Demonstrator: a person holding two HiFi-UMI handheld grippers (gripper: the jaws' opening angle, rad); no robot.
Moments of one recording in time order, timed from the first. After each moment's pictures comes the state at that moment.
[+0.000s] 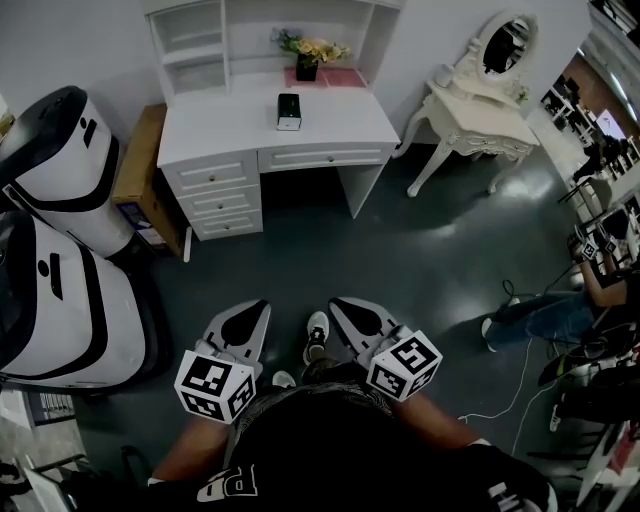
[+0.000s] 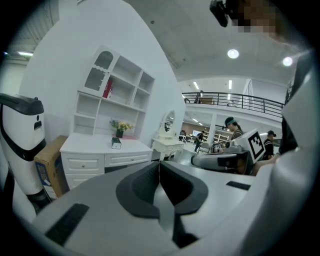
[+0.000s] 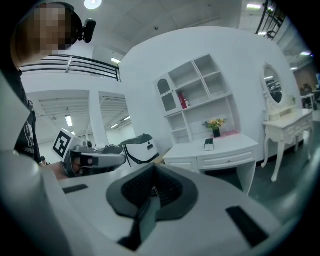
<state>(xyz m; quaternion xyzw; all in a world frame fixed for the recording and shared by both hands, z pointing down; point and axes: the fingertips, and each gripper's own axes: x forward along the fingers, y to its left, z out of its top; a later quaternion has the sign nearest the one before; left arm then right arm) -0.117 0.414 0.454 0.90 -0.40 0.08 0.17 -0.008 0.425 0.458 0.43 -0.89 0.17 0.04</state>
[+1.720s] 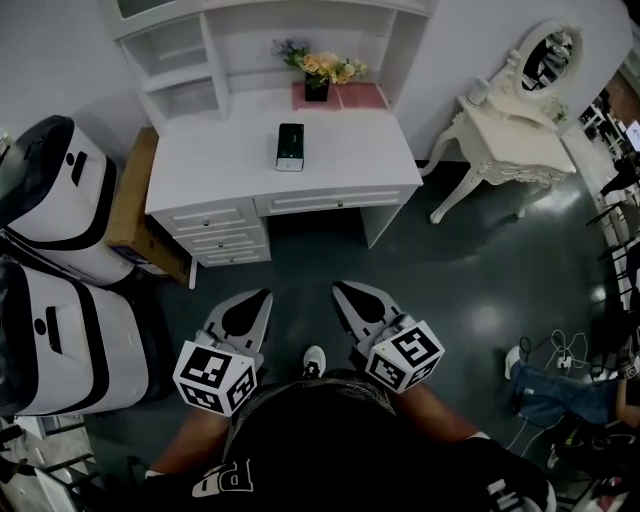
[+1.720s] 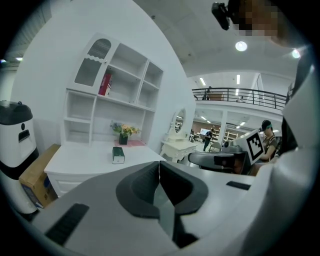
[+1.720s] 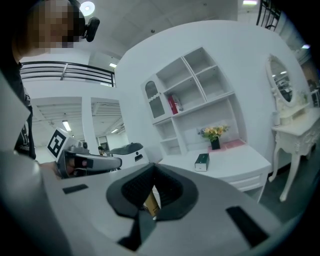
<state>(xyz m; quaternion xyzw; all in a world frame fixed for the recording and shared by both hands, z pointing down) -0.032 0.162 0.440 0.88 -0.43 0.09 0.16 0.077 0.157 0.444 0.41 -0.90 0.16 0.01</state>
